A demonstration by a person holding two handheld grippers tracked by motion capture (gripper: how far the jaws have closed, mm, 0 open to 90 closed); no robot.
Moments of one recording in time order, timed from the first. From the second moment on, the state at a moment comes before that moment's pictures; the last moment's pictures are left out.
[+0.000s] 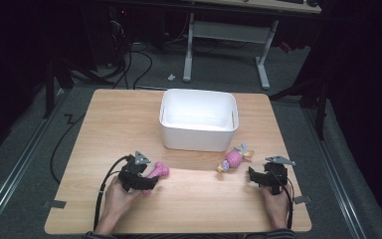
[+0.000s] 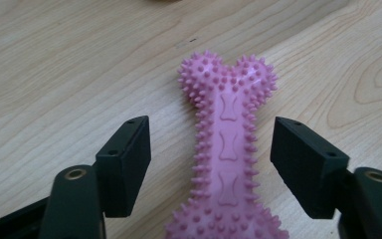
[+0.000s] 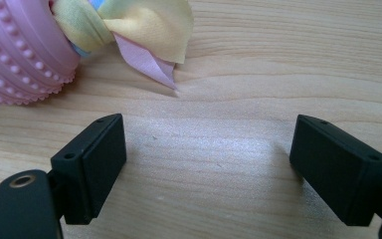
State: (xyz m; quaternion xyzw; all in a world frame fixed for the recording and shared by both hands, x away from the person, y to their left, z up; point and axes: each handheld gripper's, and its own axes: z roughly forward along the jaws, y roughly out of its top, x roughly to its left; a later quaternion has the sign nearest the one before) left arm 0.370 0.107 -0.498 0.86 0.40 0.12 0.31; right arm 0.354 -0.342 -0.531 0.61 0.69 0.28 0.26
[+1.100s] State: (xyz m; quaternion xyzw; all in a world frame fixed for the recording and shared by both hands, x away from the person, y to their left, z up) left arm 0.379 0.093 -0.508 0.88 0.38 0.10 0.27; right arm 0.354 -0.341 -0.531 0.61 0.69 0.28 0.26
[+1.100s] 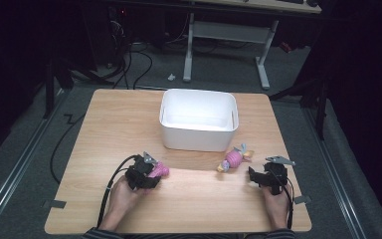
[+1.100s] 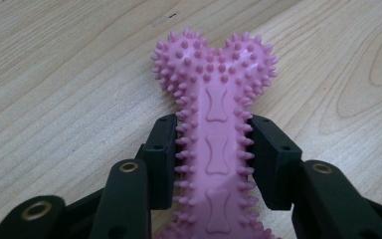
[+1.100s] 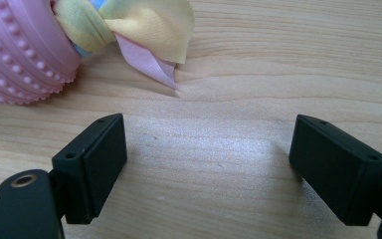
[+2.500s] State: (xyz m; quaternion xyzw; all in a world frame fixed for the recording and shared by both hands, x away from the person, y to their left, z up) left arm 0.398 0.102 -0.411 0.86 0.36 0.09 0.34; right arm 0.355 -0.341 -0.531 0.60 0.70 0.28 0.26
